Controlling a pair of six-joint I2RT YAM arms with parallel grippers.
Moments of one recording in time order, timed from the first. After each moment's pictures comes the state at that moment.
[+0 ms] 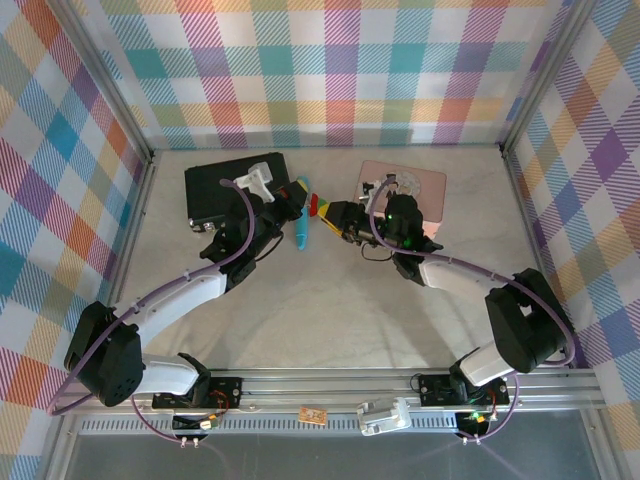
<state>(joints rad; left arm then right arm) -0.61 1.32 0.89 0.37 -0.09 -0.86 0.57 1.50 0.82 0.61 -0.58 1.21</state>
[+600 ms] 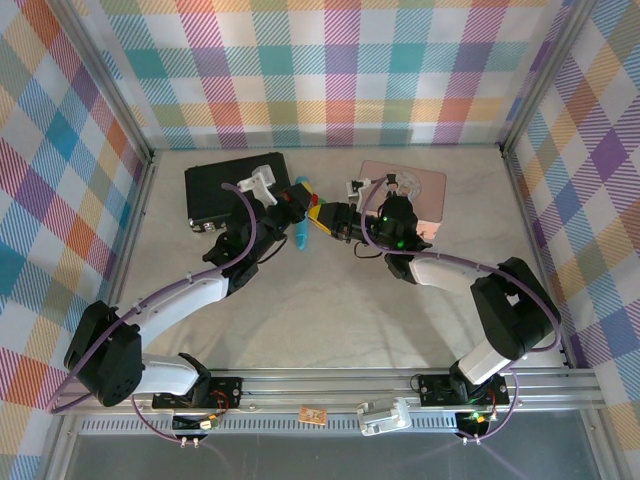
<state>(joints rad) -0.64 1.32 0.86 0.44 -0.07 -0.91 0.60 1.58 0.84 0.81 -0.67 1.25</state>
